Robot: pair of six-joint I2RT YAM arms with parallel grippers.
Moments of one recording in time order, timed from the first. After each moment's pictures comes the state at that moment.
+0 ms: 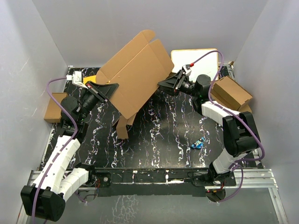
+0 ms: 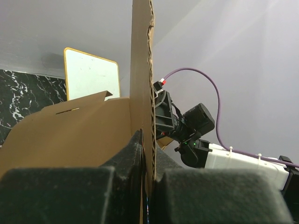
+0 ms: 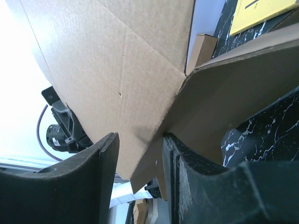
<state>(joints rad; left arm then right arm) -0.21 0.89 0.76 0.37 0.43 -0.89 0.24 1.64 0.97 0.79 -0.85 1.38</state>
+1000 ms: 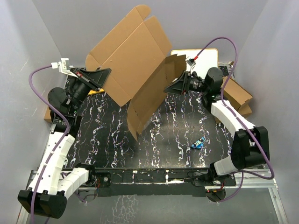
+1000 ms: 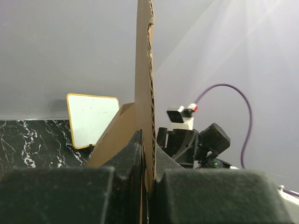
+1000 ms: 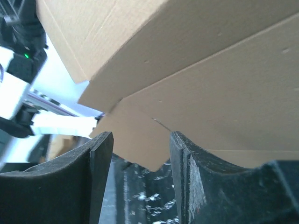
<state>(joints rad) -0.18 0.92 1.01 0.26 0.38 -0.81 0.19 1.48 1.03 0.60 -1.14 0.90</state>
